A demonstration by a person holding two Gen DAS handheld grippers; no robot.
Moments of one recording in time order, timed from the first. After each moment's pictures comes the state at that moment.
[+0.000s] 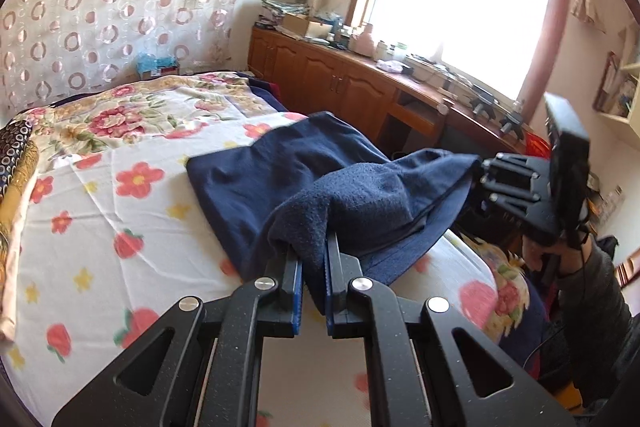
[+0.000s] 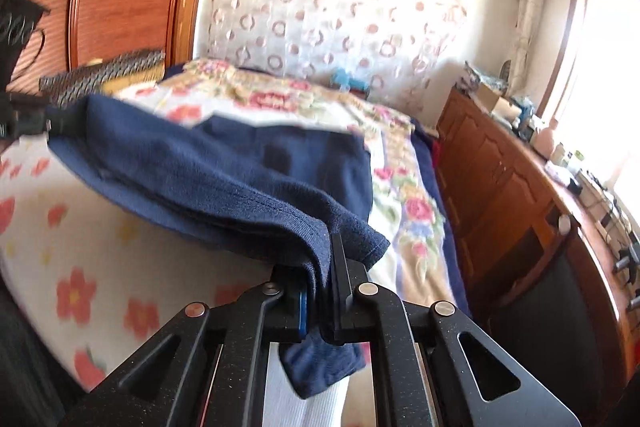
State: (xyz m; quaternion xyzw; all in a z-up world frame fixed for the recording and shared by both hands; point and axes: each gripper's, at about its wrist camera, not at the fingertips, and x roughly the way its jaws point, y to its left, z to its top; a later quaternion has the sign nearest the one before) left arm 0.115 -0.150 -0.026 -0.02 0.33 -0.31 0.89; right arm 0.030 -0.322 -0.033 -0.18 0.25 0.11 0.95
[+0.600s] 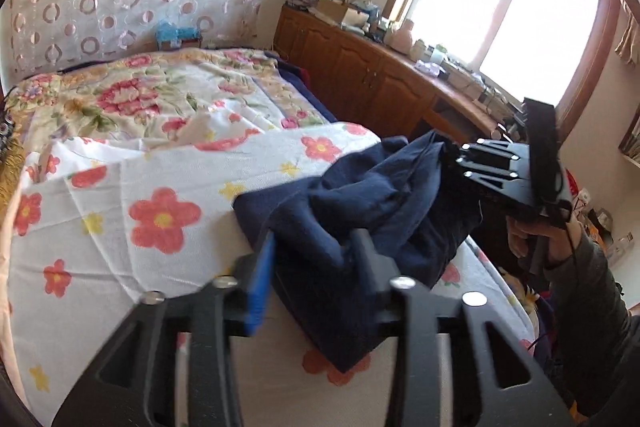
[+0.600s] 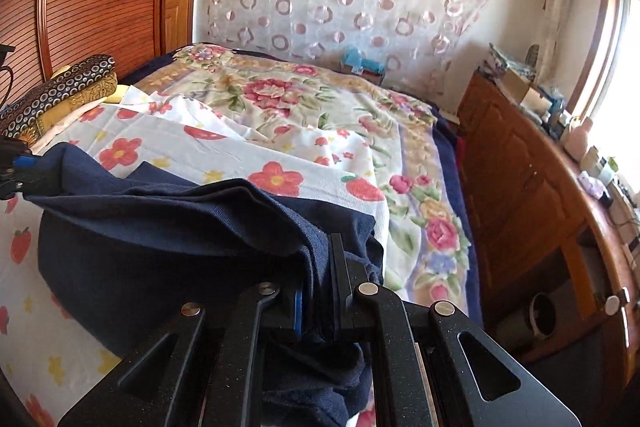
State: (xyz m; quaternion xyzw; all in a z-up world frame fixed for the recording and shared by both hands) left arm 0.231 -0.124 -0.041 -0.06 0.36 -0.28 0.89; right arm 0.211 -0.301 -0.023 -0.17 0.30 0.13 0.93
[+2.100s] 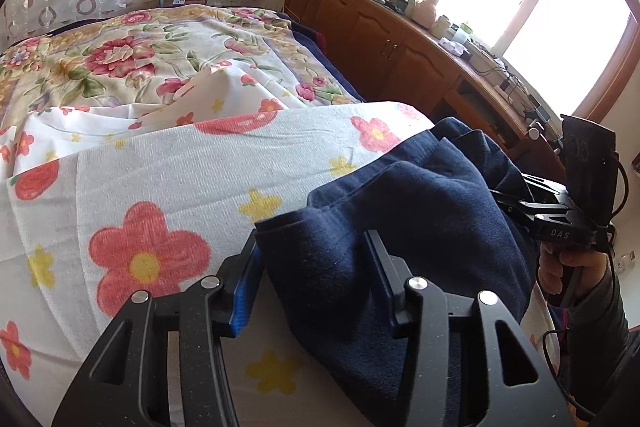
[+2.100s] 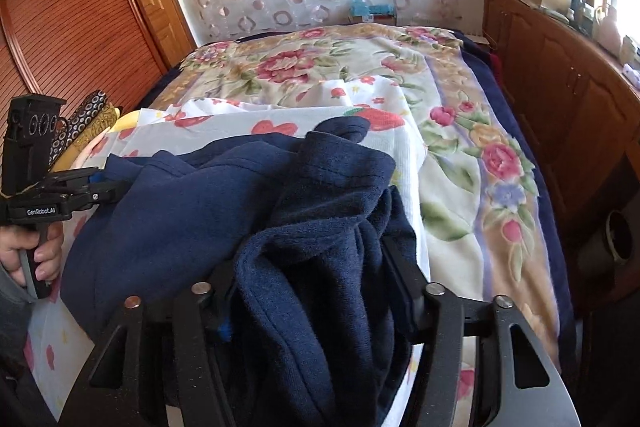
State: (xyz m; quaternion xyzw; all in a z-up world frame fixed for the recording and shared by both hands) left arm 0.320 -0.143 -0.098 -0.07 0.44 -0.28 0.85; right arm 0.249 -0.374 -0.021 -0.01 0.39 0.18 0.90
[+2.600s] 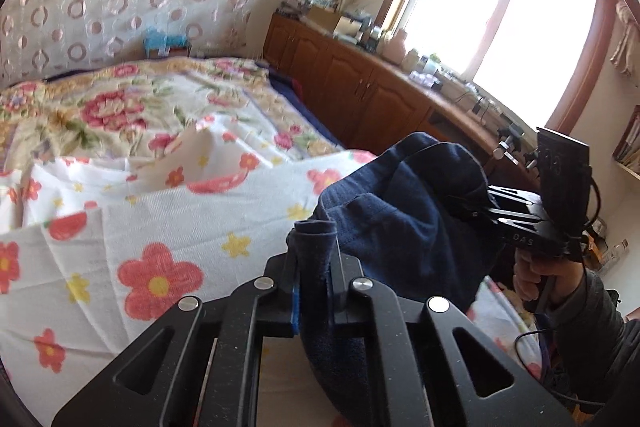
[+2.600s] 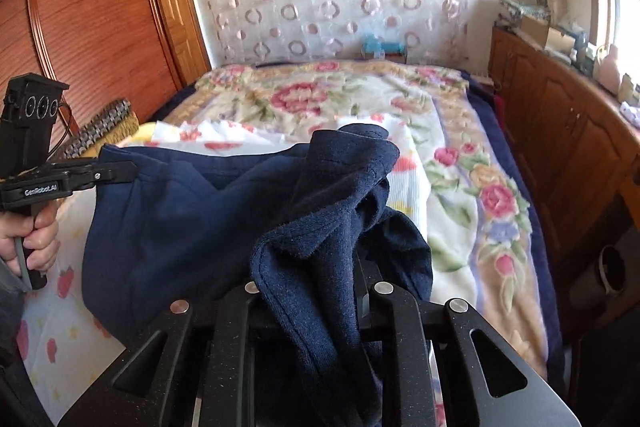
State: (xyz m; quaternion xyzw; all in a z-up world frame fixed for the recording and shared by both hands) left arm 0.274 -0.128 -0.031 -0.07 0.34 -0.31 0.89; right arm 0.224 -0.366 -0.006 -0.04 0.32 0.19 0.93
